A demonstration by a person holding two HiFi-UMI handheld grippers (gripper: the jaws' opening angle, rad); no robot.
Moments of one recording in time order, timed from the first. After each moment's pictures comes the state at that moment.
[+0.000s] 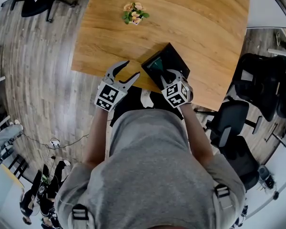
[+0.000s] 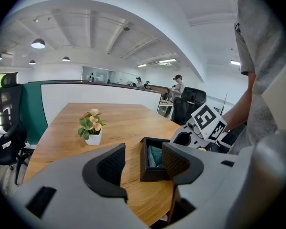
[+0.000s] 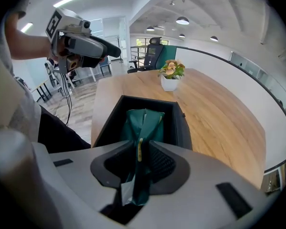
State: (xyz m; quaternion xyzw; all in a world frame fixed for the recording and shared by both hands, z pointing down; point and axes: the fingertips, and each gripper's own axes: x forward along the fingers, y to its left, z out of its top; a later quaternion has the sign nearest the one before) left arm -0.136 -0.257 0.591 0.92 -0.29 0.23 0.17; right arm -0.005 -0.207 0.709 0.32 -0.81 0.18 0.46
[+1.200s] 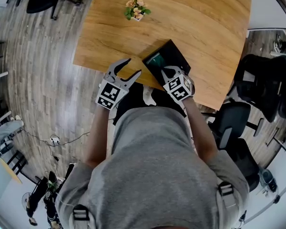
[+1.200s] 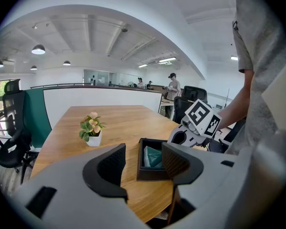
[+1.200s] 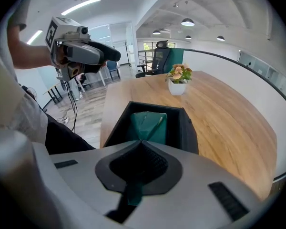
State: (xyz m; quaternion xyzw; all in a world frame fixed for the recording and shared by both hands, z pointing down) left arm -0.128 -0.238 0.577 0.91 -0.30 0.24 0.15; right arm -0.012 -0.202 0.698 0.27 -0.84 0.19 0.44
